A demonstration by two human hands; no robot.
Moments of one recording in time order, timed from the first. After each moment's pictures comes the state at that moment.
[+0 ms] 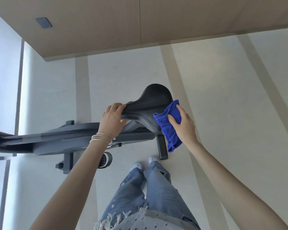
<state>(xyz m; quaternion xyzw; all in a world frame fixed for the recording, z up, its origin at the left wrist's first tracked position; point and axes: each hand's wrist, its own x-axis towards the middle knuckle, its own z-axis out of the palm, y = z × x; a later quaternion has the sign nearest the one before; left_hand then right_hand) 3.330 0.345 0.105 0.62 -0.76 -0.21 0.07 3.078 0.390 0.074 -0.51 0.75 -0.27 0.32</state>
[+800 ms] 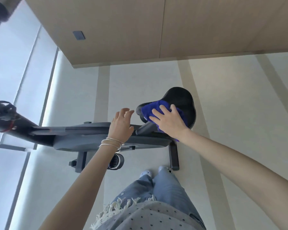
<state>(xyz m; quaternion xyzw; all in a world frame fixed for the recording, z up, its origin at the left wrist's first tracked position) 3.378 0.394 0.114 0.66 -0.73 -0.18 0.07 3.174 0.372 0.113 -0.87 0.41 0.20 -0.18</state>
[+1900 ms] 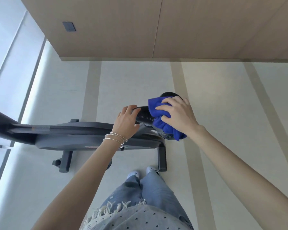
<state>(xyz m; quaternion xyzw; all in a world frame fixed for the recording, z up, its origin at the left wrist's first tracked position) 3.341 0.360 0.111 0.61 -0.76 -0.20 0.09 3.132 0.339 0.146 -0.83 0.55 -0.07 0.07</state>
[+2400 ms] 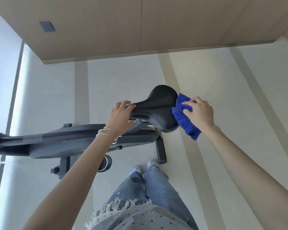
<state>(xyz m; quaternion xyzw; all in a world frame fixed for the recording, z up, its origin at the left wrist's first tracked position) 3.350 0.345 0.111 0.57 -0.80 -0.19 0.04 3.064 0.365 0.122 -0.64 0.75 -0.06 0.12</state>
